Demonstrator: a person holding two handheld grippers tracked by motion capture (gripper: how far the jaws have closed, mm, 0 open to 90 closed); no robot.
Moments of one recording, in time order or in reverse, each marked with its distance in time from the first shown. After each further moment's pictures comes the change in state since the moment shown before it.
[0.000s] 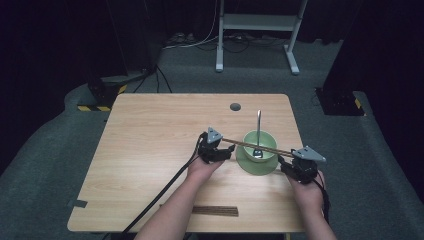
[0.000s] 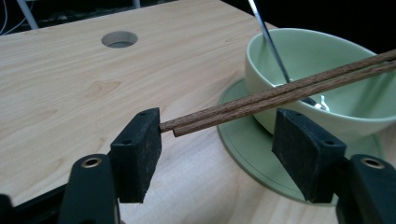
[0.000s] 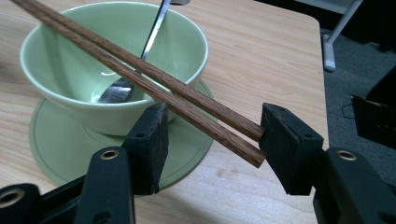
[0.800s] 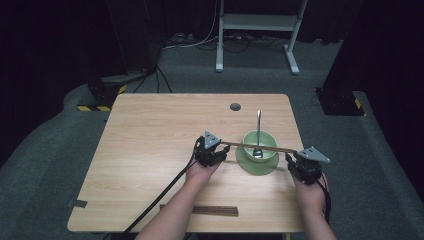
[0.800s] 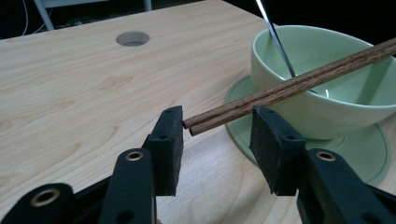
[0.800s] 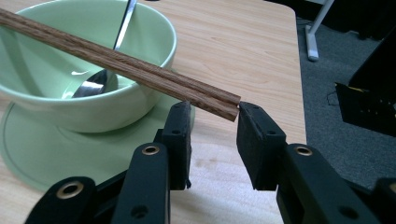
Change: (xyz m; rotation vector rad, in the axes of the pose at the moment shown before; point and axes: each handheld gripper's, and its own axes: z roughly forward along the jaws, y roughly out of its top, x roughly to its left) left arm -0.002 -0.008 -0.008 -0.014 0.049 -0.001; right arm -0.008 -0.005 -0.003 0.011 -0.061 0.055
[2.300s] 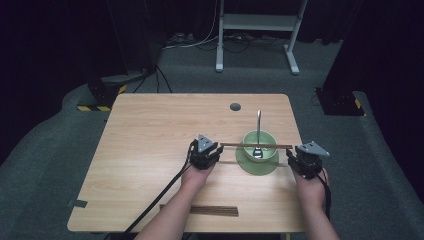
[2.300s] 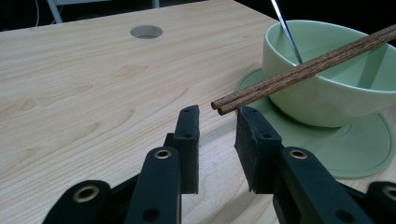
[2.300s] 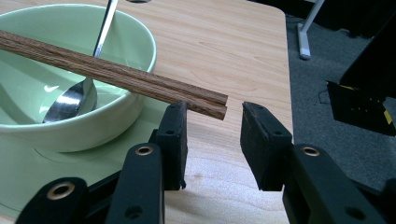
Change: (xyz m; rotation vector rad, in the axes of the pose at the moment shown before) left arm 0.008 -0.012 -0.013 -0.011 0.022 -0.028; right arm -0.007 0.011 0.010 0.014 -0.031 0.001
